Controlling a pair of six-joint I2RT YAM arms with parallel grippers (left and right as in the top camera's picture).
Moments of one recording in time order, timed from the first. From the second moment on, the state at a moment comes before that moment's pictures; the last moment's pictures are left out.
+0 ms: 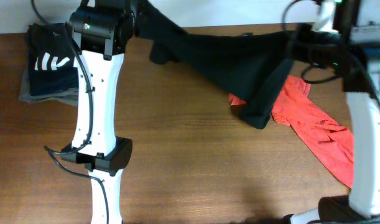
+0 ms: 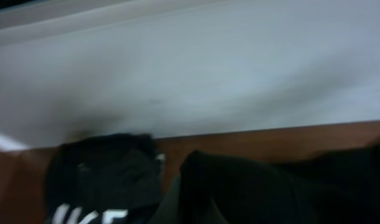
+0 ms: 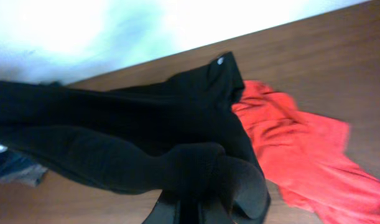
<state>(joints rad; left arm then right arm) -0.28 2.28 3.02 -1.29 -0.38 0.00 0.08 1.65 2.14 -1.25 -0.13 0.33</state>
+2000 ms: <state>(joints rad) -0.24 2.23 2.69 -1.37 -0.41 -0.10 -0.04 2.39 2.12 -1.18 -0.17 0.13</state>
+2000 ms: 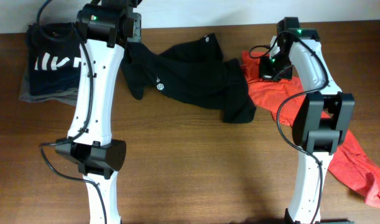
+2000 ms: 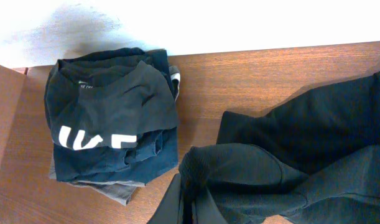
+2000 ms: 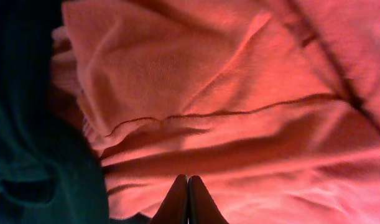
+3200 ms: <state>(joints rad) -0.24 2.23 2.69 -1.38 -0.41 -0.10 -0.45 2.55 2.31 -1.34 0.06 0.11</state>
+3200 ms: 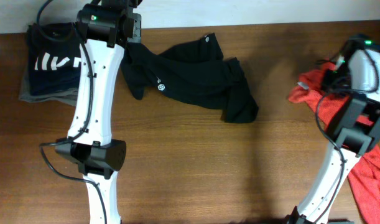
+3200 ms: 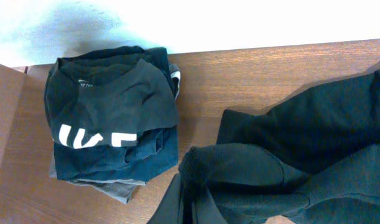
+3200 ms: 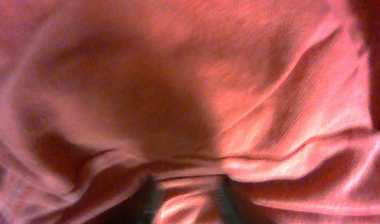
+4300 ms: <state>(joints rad) -0.24 2.23 2.69 -1.37 -0.37 -0.10 0.05 2.54 2.48 -1.40 -0.40 0.34</state>
